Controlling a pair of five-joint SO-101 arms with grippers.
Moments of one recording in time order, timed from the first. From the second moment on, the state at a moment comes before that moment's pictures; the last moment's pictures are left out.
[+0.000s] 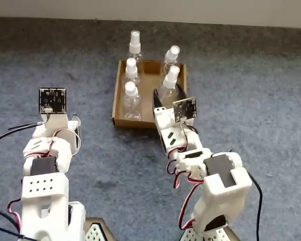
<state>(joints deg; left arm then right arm) -15.3 -56.7 70.3 34.4 -2.8 -20.1 13.6 61.3 -64.2 2.6</state>
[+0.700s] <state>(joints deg) -15.3 -56.7 70.3 34.4 -2.8 -19.6 8.6 64.0 -60.1 2.6</state>
